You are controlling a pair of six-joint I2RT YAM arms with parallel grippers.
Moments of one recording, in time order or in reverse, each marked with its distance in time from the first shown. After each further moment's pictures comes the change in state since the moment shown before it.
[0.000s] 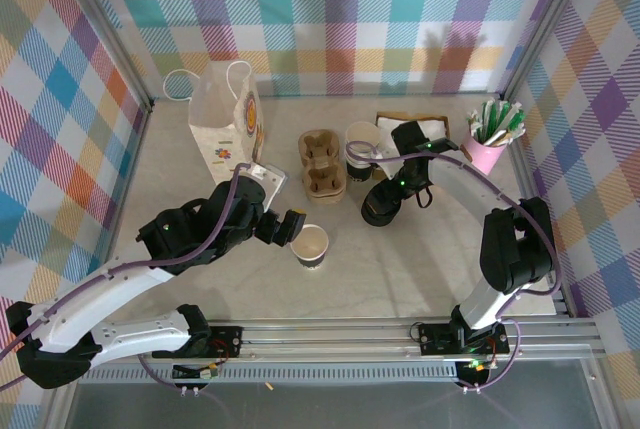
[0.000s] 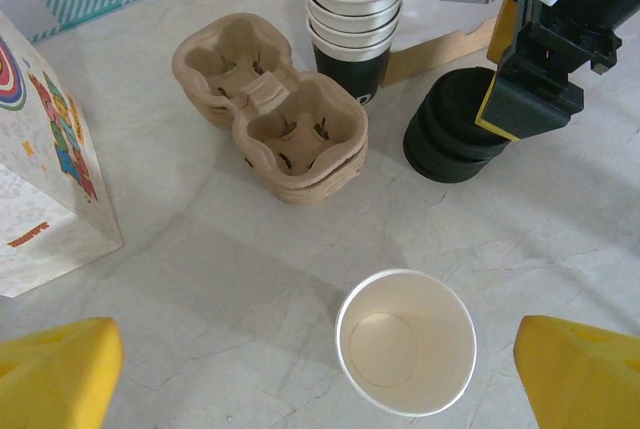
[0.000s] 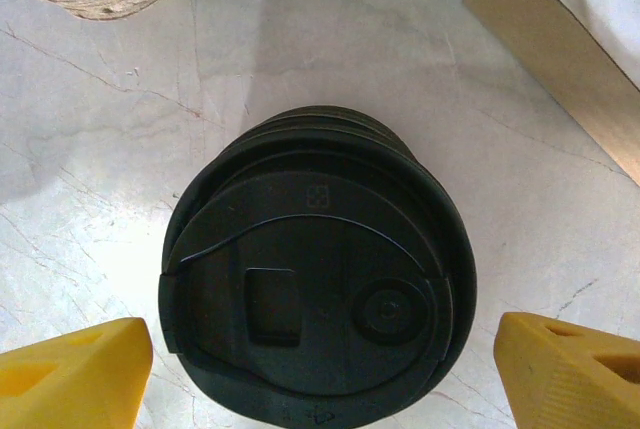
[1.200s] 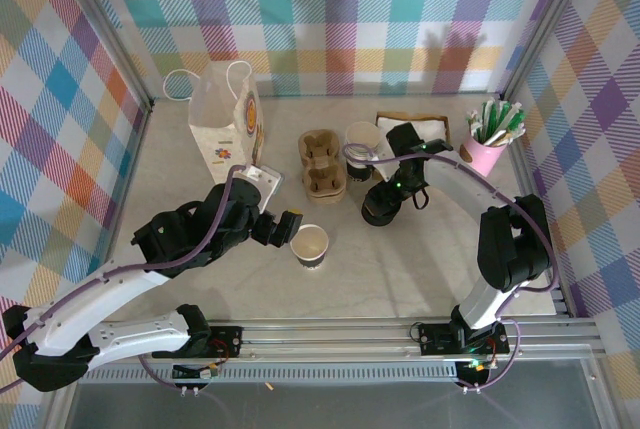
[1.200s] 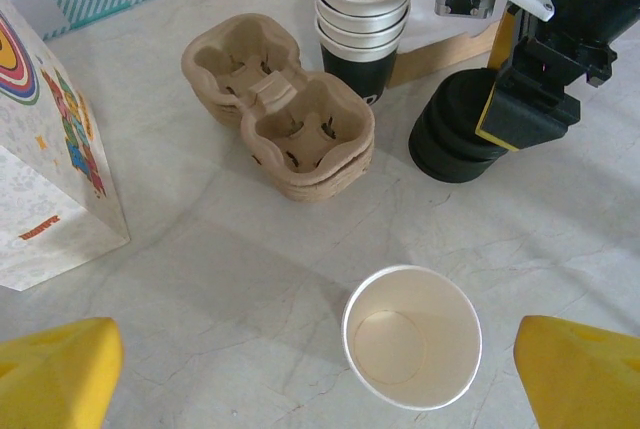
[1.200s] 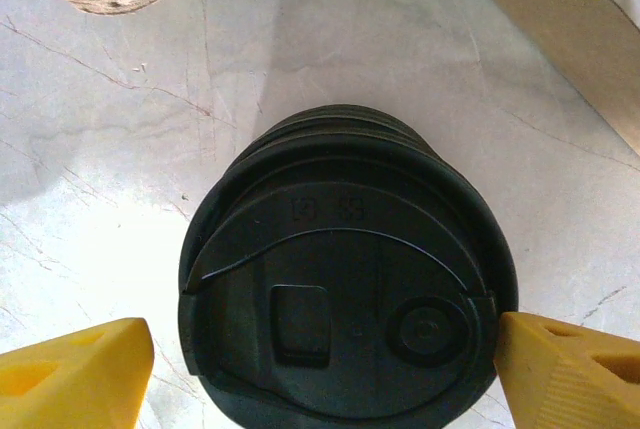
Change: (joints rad) left arm 0.000 -0.026 -0.012 -0.008 -0.010 -0.005; right arm 0.030 0.018 0.000 0.001 0.012 0.019
